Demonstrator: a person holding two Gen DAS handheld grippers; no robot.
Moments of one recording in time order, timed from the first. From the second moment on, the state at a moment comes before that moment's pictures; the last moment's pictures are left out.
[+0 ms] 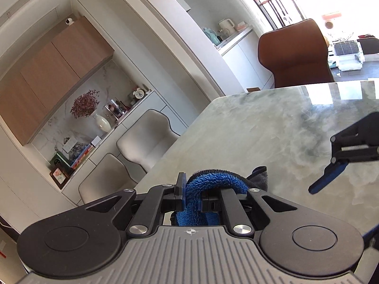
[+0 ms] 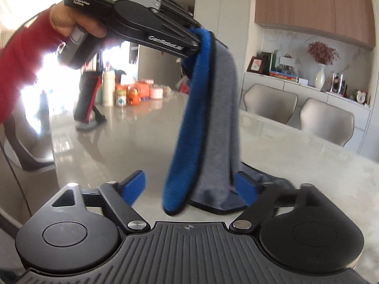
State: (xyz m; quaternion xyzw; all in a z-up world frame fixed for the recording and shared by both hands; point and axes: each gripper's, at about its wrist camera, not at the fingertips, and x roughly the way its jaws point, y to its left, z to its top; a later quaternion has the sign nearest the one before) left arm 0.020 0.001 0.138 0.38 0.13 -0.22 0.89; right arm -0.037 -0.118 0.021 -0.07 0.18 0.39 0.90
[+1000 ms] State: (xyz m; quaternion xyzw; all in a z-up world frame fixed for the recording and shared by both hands) left arm 0.072 0.003 0.201 0.38 0.06 -0.15 0.91; right arm 0.044 -0.196 0.214 -0.27 -0.01 0.16 0.95
